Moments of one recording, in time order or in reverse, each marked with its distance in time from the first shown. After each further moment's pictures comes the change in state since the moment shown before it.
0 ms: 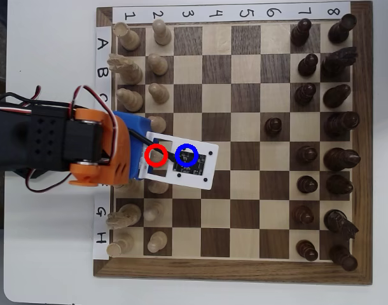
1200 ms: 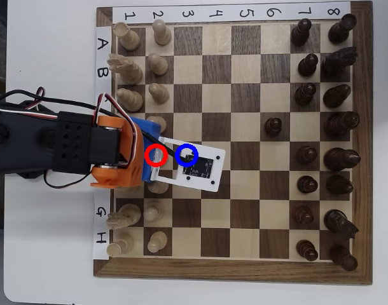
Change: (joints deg) arm 1.0 -5.7 4.7 -8.3 0.0
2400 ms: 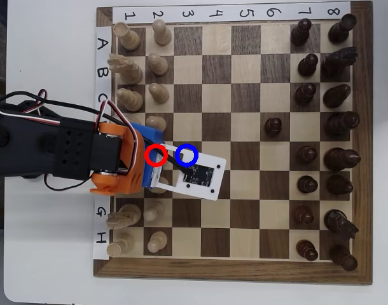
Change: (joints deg) arm 2.6 -0.4 0.9 -2.3 0.0
